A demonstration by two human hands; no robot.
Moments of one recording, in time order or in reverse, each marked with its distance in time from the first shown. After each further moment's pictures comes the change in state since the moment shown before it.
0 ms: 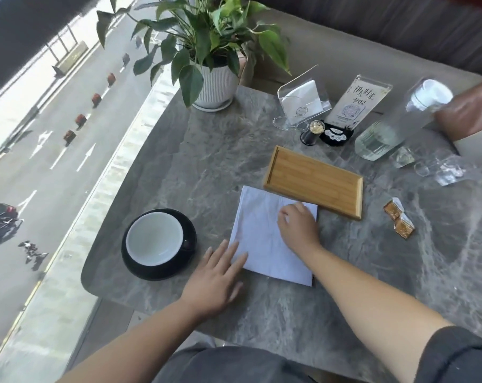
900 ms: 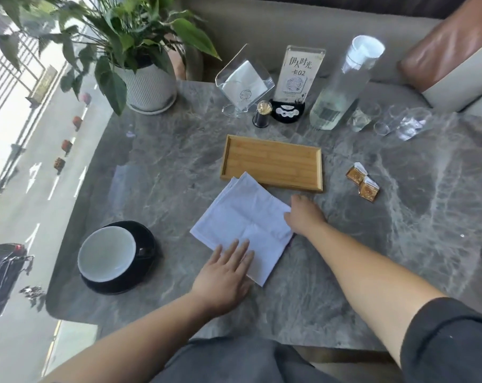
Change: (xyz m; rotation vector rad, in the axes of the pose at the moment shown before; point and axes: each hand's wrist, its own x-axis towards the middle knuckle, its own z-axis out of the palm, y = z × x) left_hand 0.046 0.078 0.004 0.199 -0.234 0.147; right_hand -0.003 0.098 -0.046 -0.168 -0.383 0.387
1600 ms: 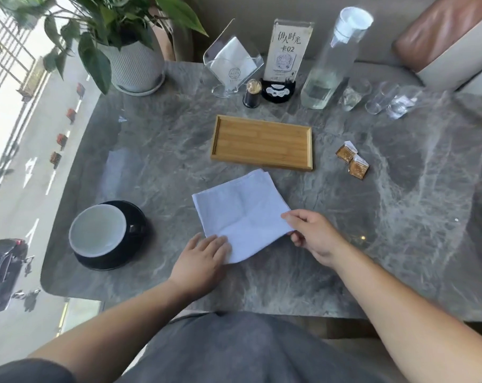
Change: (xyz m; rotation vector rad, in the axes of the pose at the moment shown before) left_hand -0.028 -0.006 0.009 0.025 0.300 0.073; right_hand -0.109 0.042 0.013 1.208 -0.244 0.036
